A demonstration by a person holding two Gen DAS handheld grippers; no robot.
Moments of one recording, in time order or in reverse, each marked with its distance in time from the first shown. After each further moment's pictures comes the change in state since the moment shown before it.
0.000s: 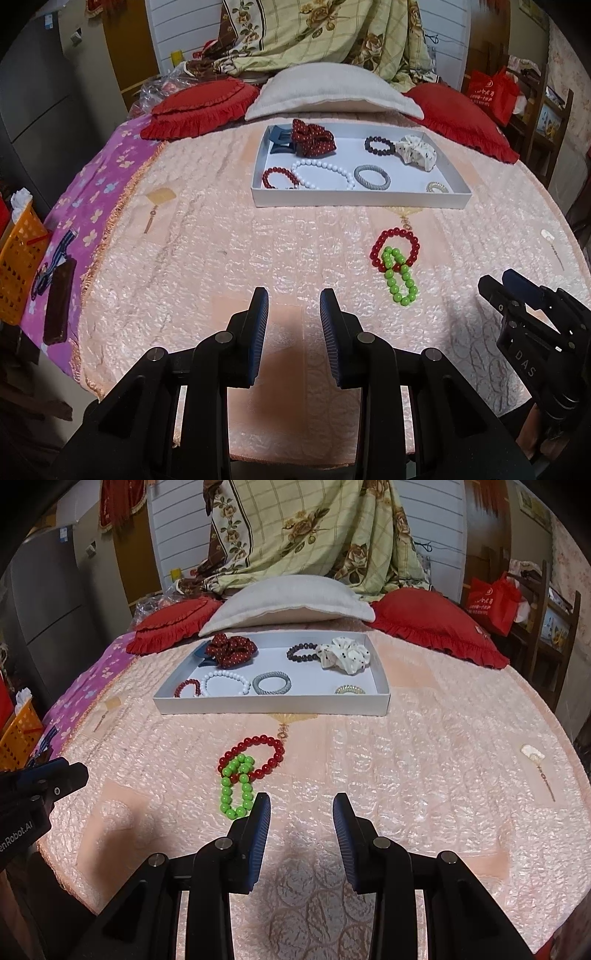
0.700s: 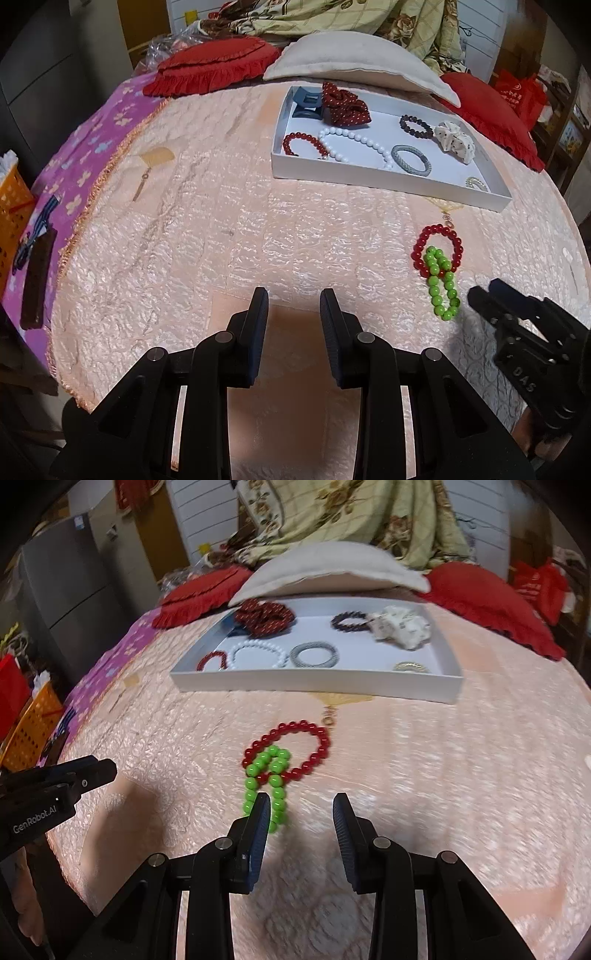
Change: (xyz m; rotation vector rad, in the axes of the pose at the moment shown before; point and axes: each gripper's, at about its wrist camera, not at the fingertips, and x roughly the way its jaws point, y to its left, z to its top) left arm 0.061 0.029 0.008 -0.102 0.114 -0.011; right arm 0.067 0.020 0.010 -0.058 0.104 0.165
